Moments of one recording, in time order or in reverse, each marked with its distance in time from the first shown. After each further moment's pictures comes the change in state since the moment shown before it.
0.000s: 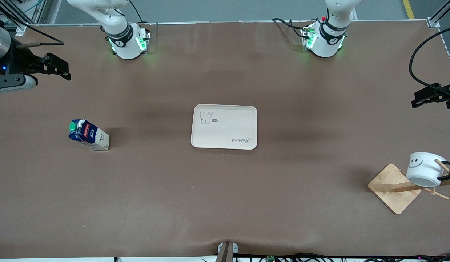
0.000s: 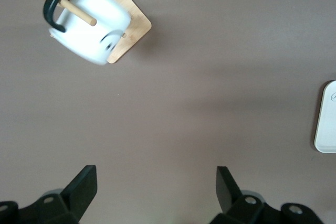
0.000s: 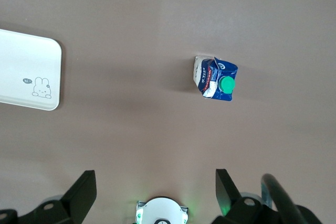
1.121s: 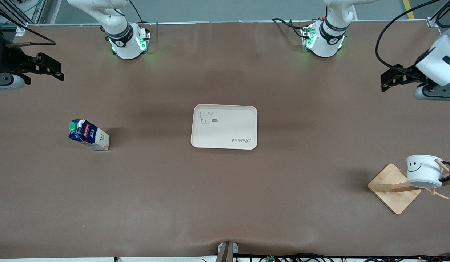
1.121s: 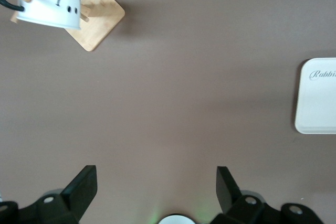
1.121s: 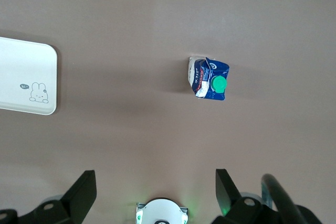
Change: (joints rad) left arm -0.474 -0.140 0.337 -0.120 -0.040 -0.017 -0.120; right arm -0.012 0.000 -0.013 0.002 0.000 0.000 0.000
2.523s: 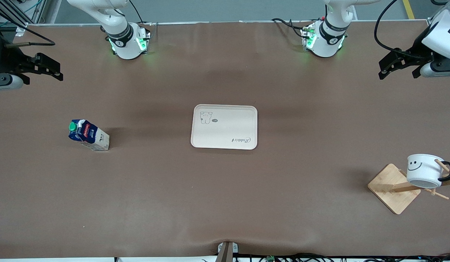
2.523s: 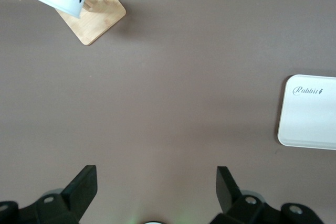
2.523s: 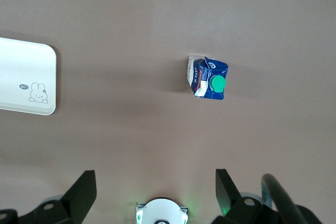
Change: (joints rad) left arm -0.037 -0.181 0.093 -0.188 -0.075 0.092 -0.040; right arm -0.004 0.000 0.000 0.000 0.000 -0.001 0.000
